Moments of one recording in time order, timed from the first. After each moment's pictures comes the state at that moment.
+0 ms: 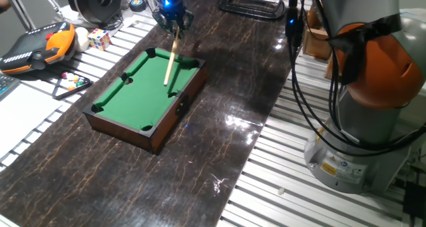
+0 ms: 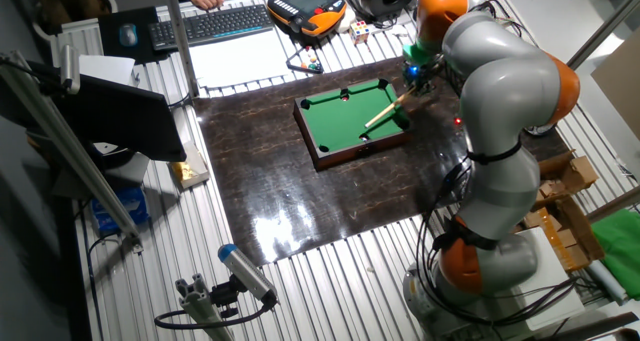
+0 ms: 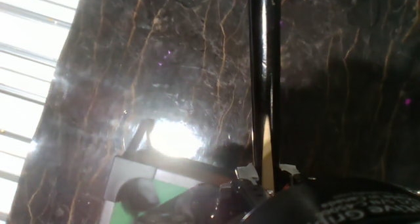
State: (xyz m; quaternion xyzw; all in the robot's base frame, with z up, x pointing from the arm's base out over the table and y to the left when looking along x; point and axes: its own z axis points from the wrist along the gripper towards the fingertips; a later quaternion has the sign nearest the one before) arm 0.606 -0.145 0.142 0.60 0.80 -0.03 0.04
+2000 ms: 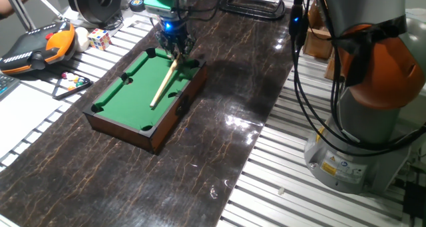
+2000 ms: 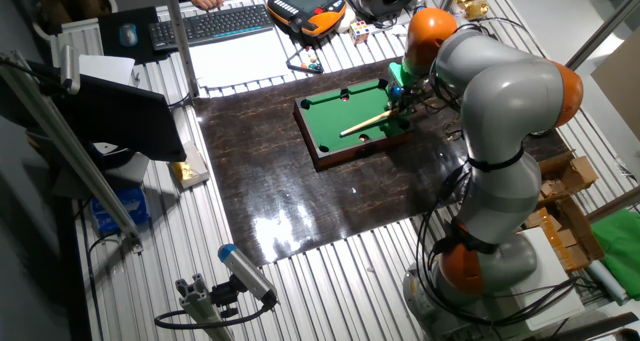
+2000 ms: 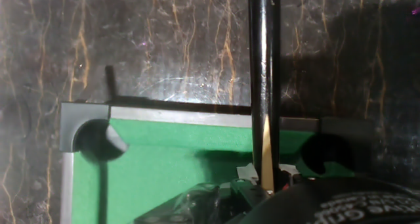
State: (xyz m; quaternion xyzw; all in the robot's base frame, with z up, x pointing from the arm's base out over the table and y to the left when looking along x) arm 0.572 -0.086 0.104 0.67 0.74 0.01 0.02
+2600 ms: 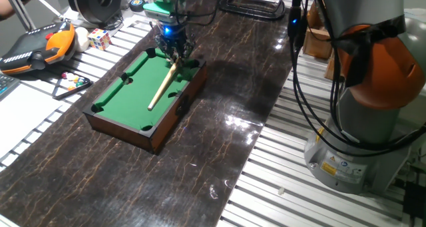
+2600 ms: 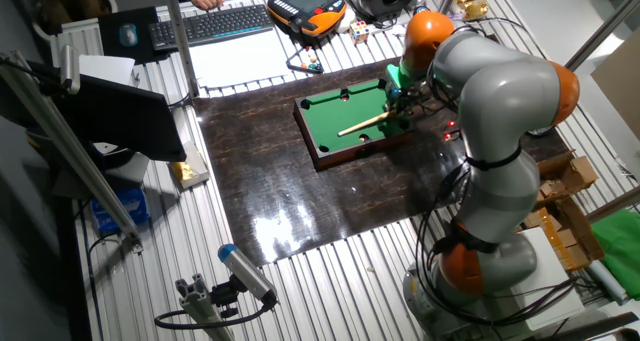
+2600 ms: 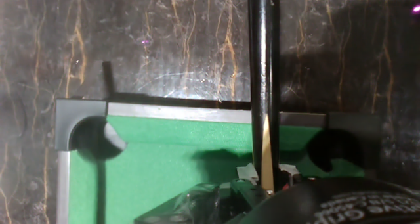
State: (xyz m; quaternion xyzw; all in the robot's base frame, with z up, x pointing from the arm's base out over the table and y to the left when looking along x) arm 0.574 -0.081 0.091 0.68 0.74 0.01 0.02
